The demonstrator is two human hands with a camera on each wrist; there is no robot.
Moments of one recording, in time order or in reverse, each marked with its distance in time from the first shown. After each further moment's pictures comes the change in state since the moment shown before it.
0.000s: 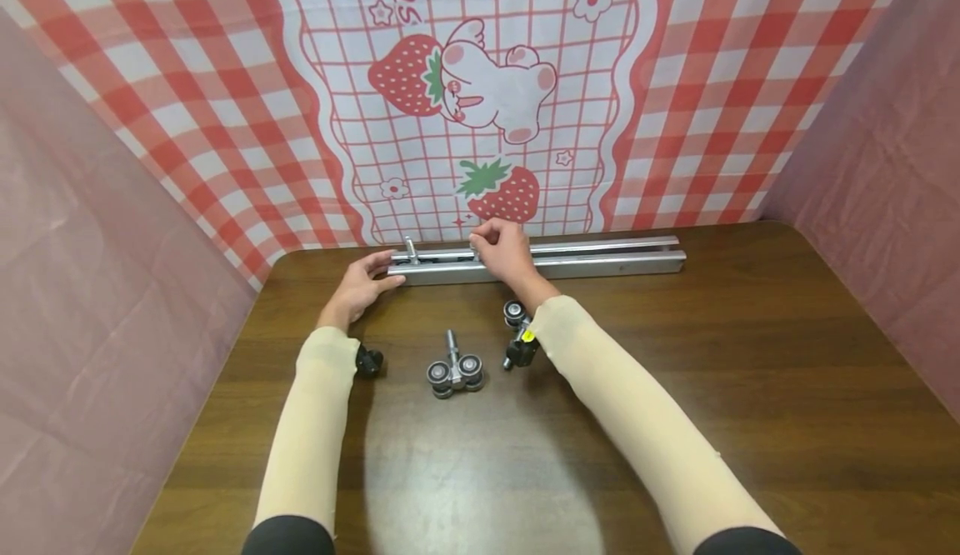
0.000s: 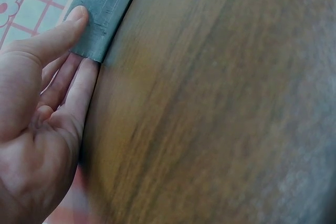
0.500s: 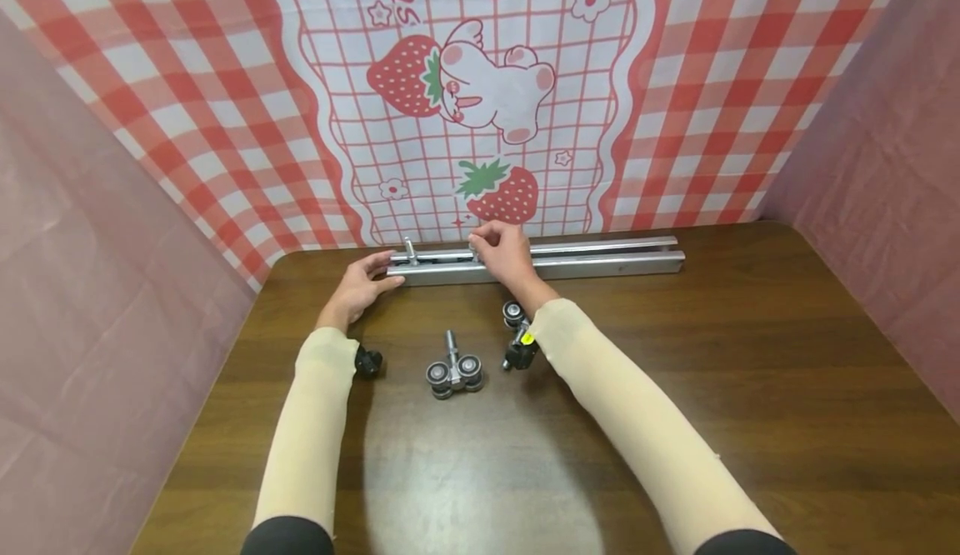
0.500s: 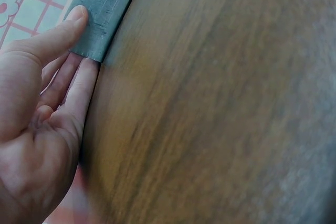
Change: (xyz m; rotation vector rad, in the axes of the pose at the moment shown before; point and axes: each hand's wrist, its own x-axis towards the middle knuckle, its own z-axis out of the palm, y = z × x) left_hand 0.000 0.000 -0.001 0.036 0.001 0.002; right_hand -0.003 0.005 0.001 0.067 0.011 0.010
